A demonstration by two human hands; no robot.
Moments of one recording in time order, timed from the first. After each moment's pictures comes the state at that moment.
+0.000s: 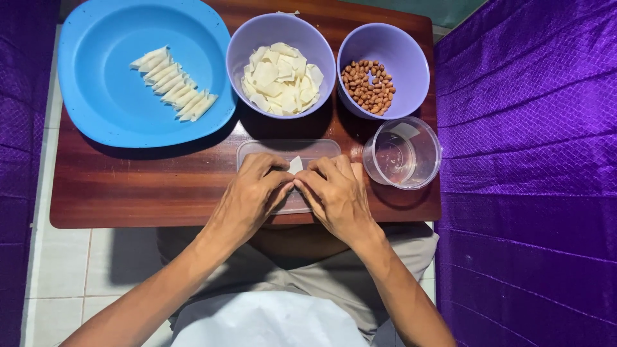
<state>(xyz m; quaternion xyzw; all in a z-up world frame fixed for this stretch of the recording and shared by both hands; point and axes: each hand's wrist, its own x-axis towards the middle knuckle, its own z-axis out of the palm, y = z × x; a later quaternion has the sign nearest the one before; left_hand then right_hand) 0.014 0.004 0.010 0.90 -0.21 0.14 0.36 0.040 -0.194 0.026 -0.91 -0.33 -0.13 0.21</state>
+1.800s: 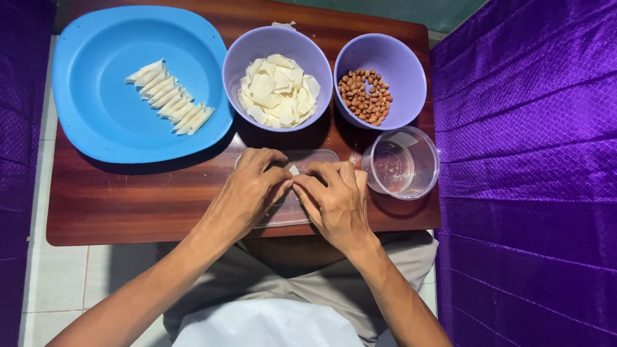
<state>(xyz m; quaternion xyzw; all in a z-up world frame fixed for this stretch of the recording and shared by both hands) 0.040 0.013 0.023 0.91 -0.22 0.10 0.33 0.043 -0.186 0.032 -0.92 -0.30 -0.17 0.20</state>
